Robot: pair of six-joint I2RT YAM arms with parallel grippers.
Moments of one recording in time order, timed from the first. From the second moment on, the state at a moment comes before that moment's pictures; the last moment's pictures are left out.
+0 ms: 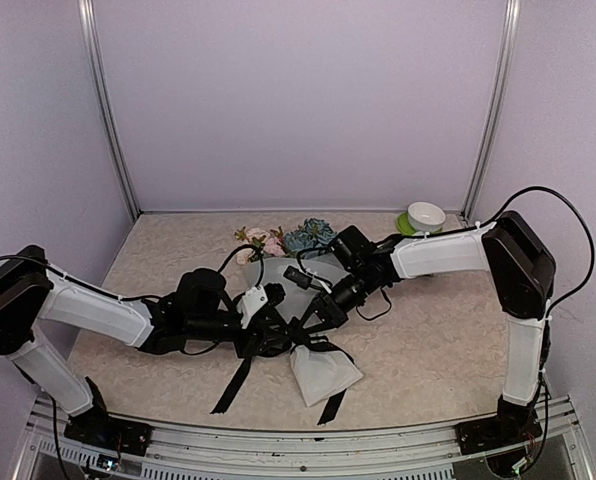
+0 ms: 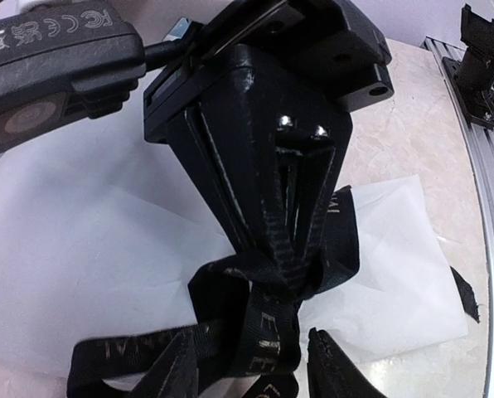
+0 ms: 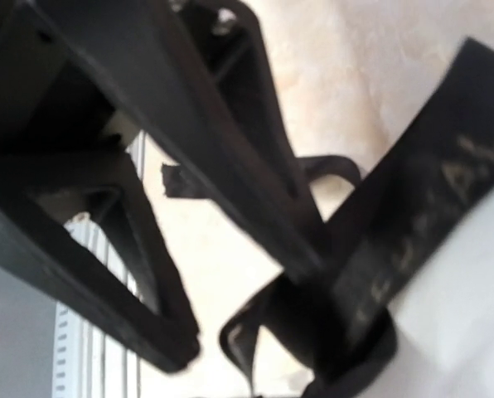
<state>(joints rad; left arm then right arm) -0.89 1.58 0.62 0.47 0.29 0.19 0.77 2.01 1.34 -0.39 -0.98 -0.14</state>
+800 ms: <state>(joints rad) -0.84 1.62 0.68 0.53 0.46 -0.04 0.77 2.00 1.34 -0.37 -0.92 -0.09</state>
